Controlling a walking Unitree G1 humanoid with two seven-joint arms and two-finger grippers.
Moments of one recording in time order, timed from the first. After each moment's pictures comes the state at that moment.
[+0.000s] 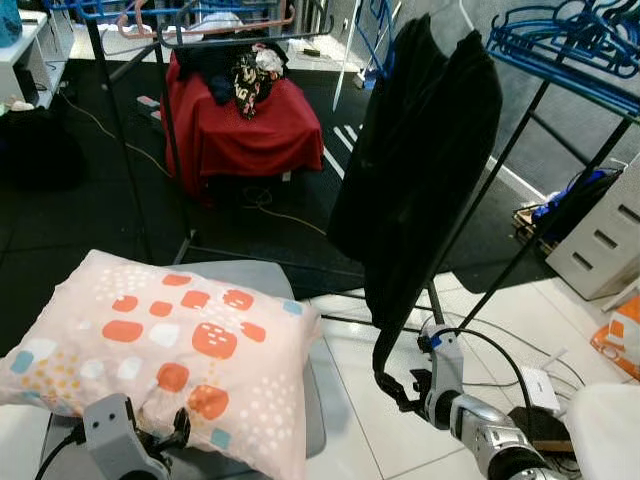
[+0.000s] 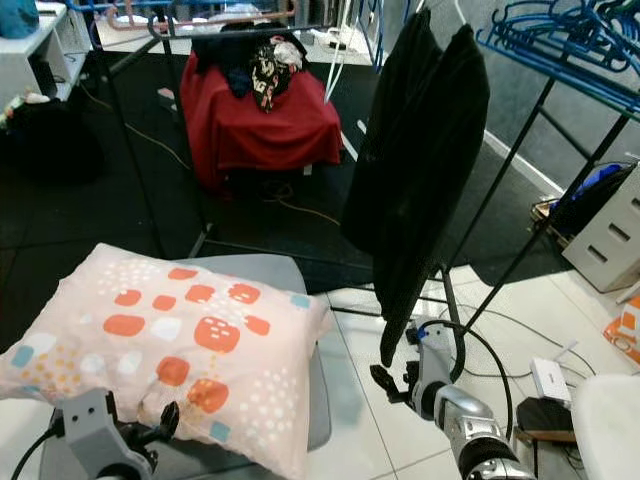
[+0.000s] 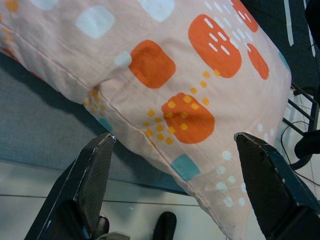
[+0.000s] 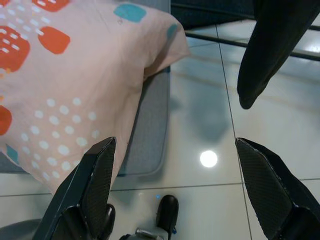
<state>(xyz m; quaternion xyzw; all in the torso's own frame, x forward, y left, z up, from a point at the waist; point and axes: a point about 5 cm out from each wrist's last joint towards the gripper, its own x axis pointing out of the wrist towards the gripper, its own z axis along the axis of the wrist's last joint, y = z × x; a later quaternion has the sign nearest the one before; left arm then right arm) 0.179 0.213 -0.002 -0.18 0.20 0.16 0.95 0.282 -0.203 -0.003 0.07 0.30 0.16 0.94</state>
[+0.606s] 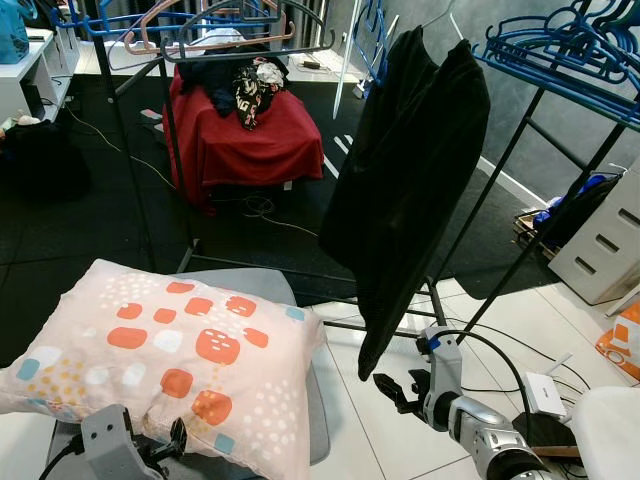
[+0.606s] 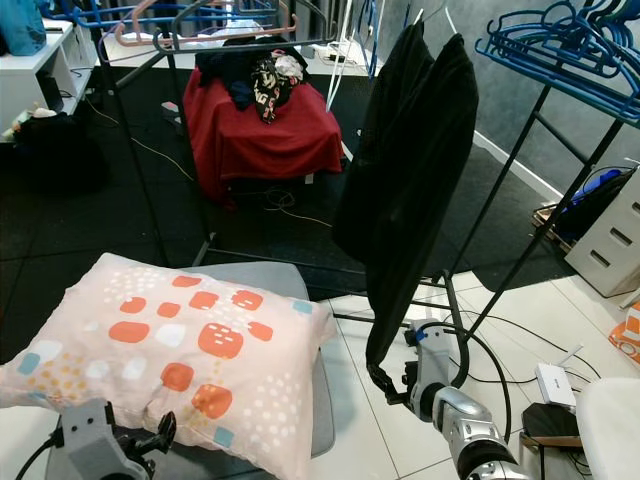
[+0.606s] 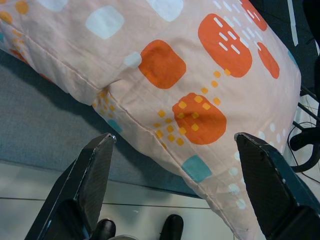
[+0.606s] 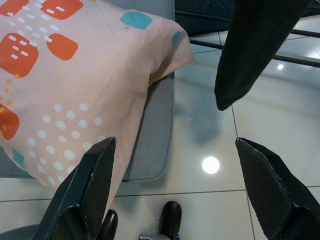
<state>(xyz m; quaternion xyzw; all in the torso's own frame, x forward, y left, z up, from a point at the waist) 0.177 0.217 -0.016 -0.17 0.20 0.16 0.95 0.281 -0.202 -0.005 0.07 0.30 0.16 0.94</state>
